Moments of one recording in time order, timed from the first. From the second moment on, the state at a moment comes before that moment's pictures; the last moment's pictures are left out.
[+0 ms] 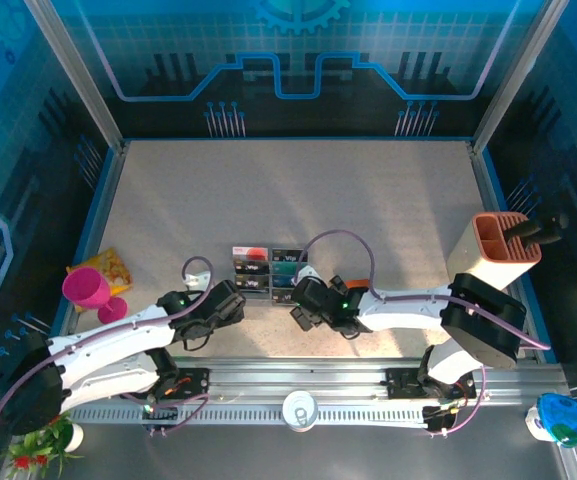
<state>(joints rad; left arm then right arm) -0.85 0.99 0.48 -0.78 -0.40 -1.15 1.08 1.52 0.70 -0.25 0.42 0.33</state>
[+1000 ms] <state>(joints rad) -0.62 1.32 0.55 -0.49 -0.41 -0.90 0.88 1.66 0.80 -0.19 0.37 0.30</state>
